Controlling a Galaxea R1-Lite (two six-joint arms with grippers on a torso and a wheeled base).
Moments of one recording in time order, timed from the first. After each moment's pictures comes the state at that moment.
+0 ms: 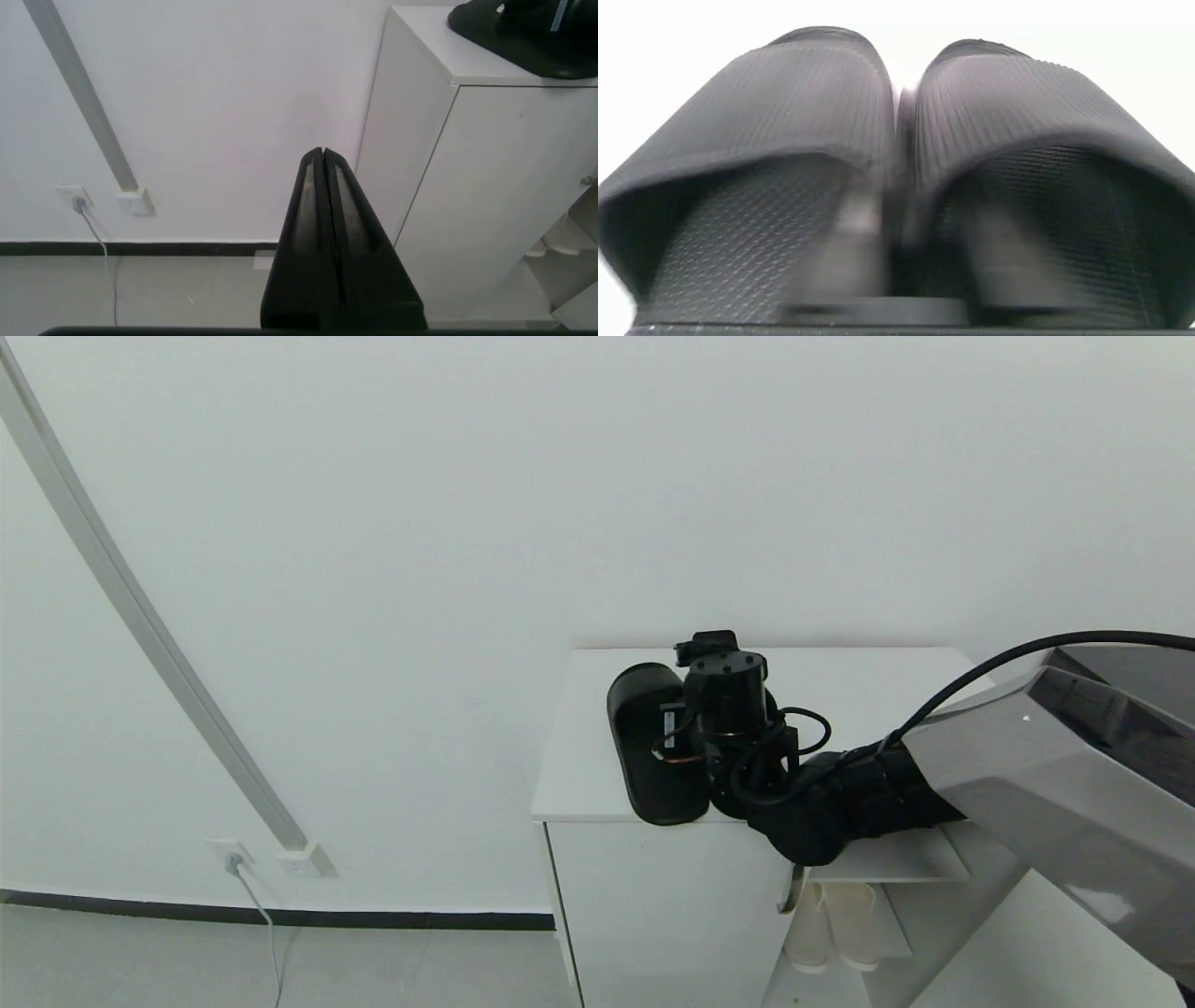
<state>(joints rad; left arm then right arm) 0.00 0.00 0.00 0.00 0.02 -0.02 0.72 2.27 -1.45 -0.66 -0.62 0.12</state>
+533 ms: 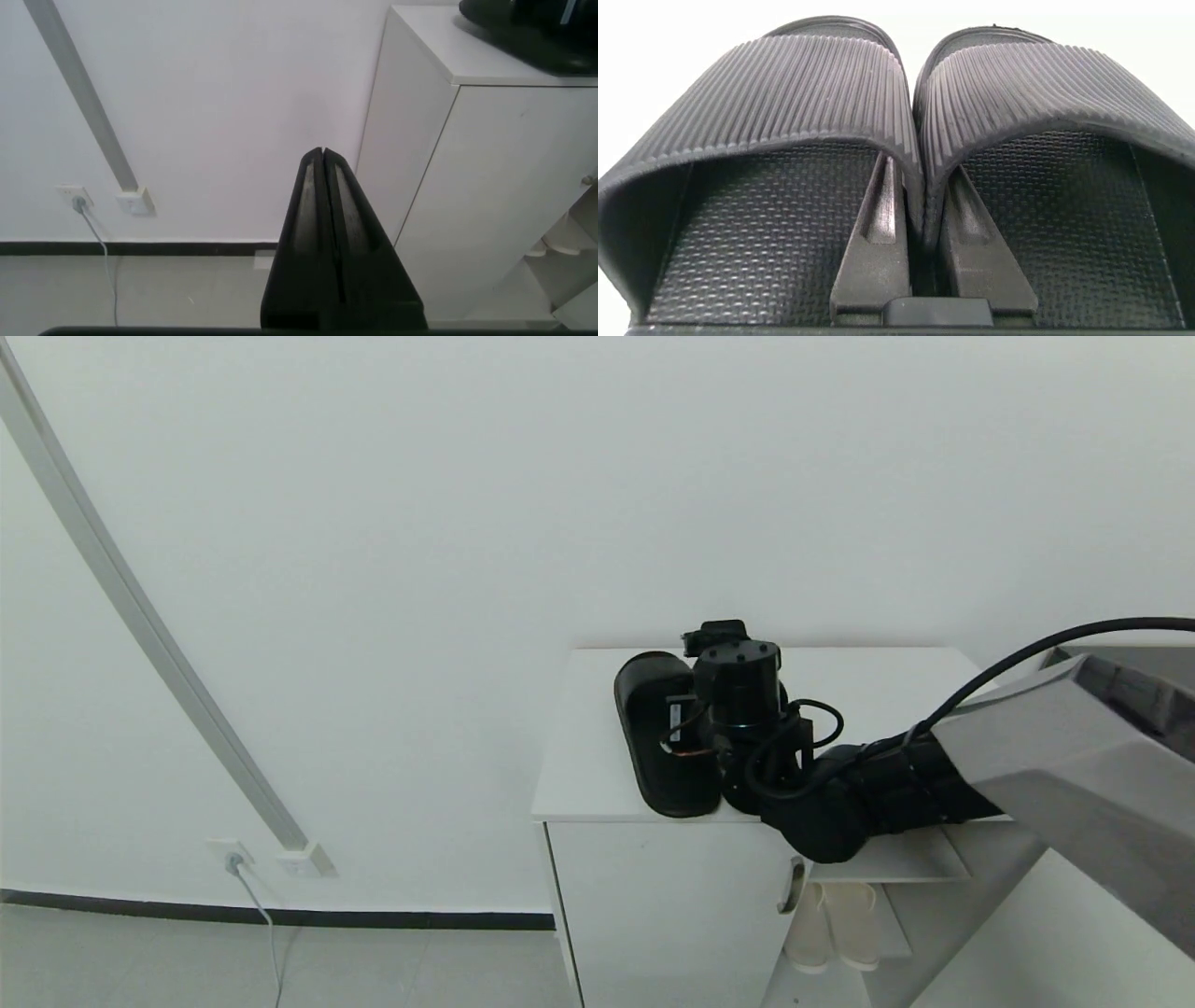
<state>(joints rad) 0.00 0.00 0.00 0.00 0.02 -0.02 0.72 2.20 -1.40 -0.66 -0.60 0.12</state>
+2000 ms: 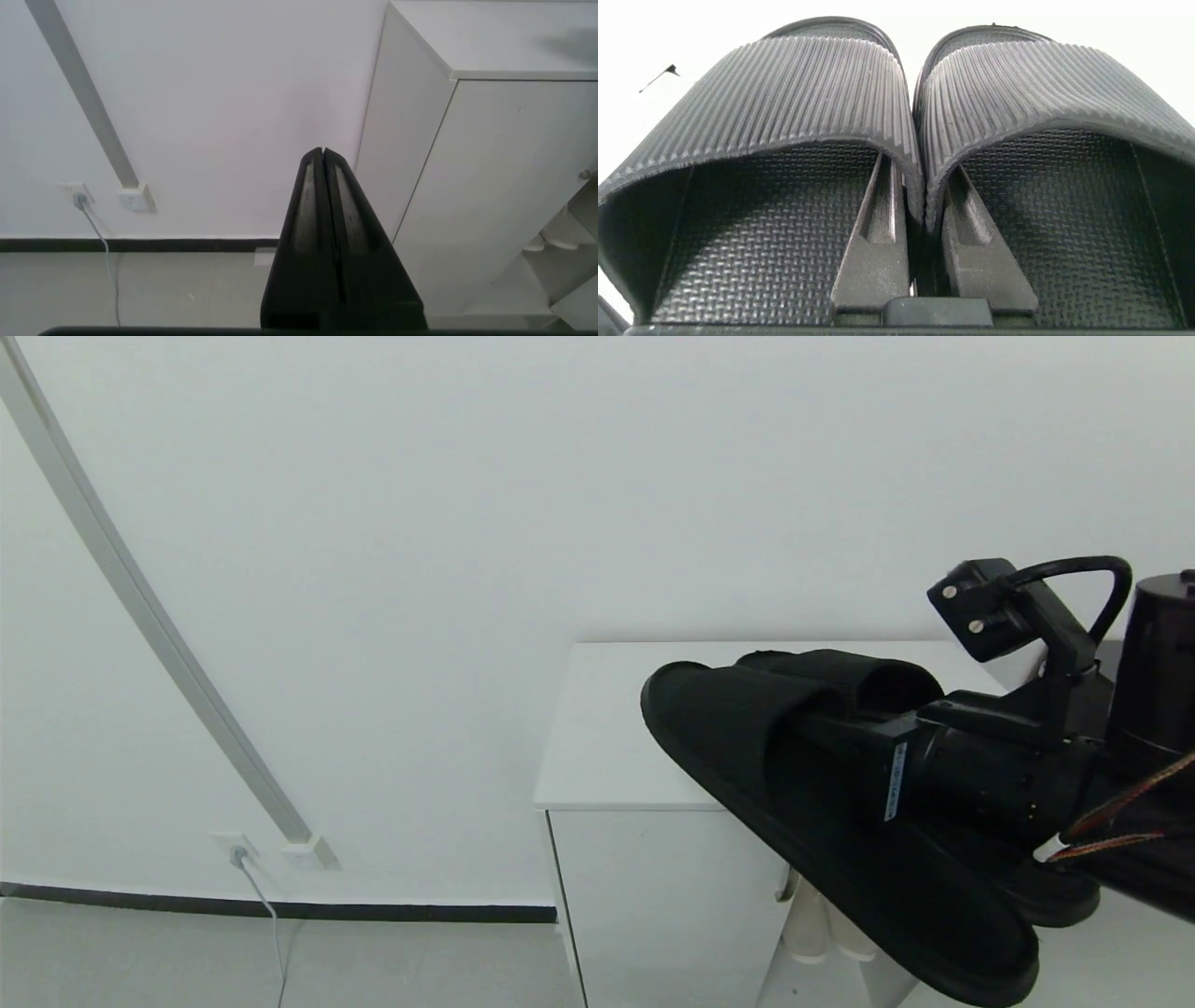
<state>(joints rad) 0.00 0.00 0.00 0.00 0.01 -0.01 0.82 1.42 -0.82 -0.45 -0.22 0.15</state>
